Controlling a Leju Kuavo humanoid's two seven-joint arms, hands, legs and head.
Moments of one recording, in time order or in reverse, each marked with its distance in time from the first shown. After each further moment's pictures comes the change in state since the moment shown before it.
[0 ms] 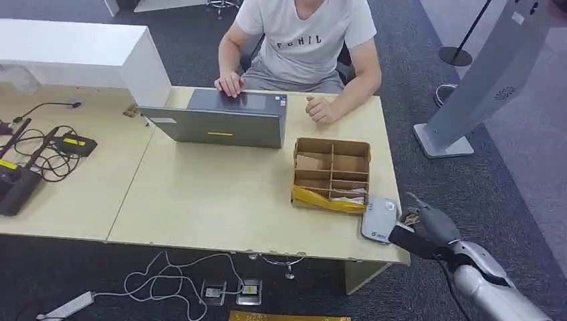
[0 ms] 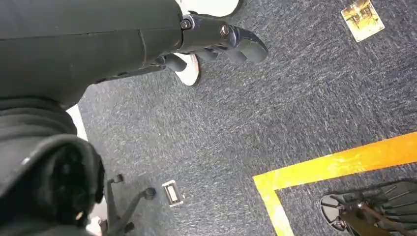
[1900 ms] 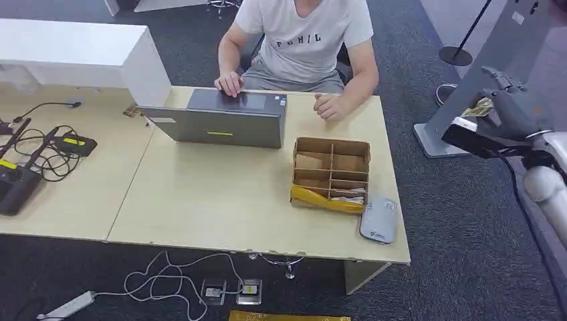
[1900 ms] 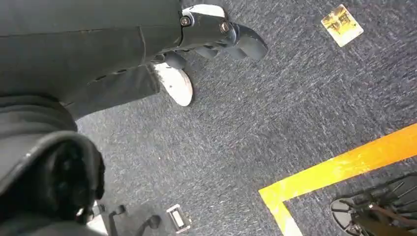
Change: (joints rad) left arm -0.008 0.017 -0.023 0.000 -0.114 -0.013 -0.059; right arm -0.467 -0.108 -0.085 -0.051 0.293 0.042 0.042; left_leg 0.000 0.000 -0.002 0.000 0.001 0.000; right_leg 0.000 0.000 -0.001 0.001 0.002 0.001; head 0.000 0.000
